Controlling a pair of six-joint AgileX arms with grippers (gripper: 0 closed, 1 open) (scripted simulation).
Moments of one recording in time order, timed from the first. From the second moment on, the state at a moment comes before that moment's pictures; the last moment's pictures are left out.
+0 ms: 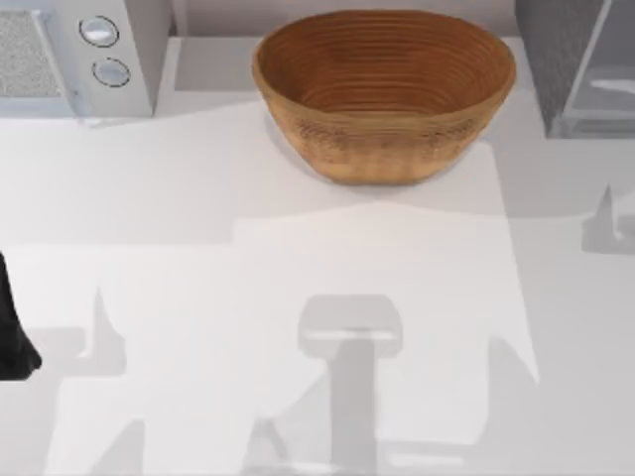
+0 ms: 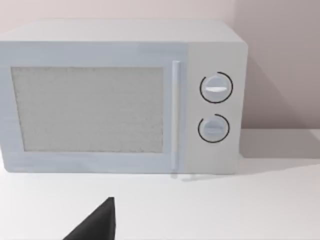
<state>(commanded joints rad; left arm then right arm) 0.00 0.00 0.00 0.00 0.00 0.00 -0.13 0.78 0.49 0.25 -0.03 0.04</state>
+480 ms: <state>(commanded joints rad) 0.00 0.00 0.00 0.00 0.00 0.00 -0.02 0.10 0.08 0.03 0.00 0.01</state>
